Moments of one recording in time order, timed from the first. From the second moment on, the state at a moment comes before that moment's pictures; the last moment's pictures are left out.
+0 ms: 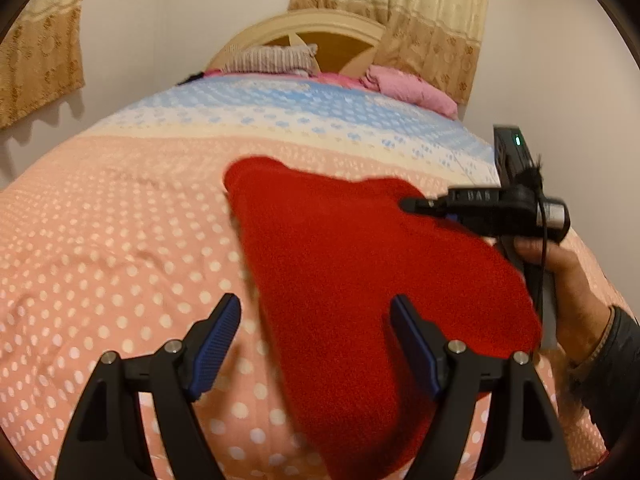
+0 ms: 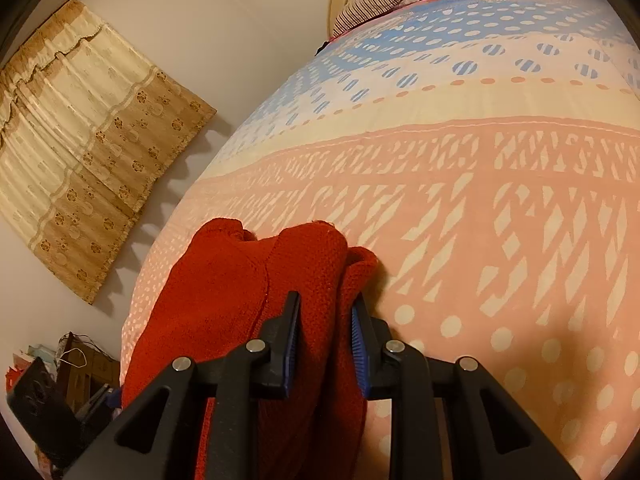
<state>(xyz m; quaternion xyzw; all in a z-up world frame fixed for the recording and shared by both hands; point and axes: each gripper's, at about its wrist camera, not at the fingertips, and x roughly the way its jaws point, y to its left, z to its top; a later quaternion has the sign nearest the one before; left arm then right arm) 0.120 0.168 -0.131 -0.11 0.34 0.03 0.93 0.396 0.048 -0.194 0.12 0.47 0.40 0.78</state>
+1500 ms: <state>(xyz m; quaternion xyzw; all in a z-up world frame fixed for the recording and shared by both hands) 0.091 0.148 -0.073 -0.05 0.25 0.09 0.96 0.186 -0.003 -0.086 0.01 0.26 0.37 0.89</state>
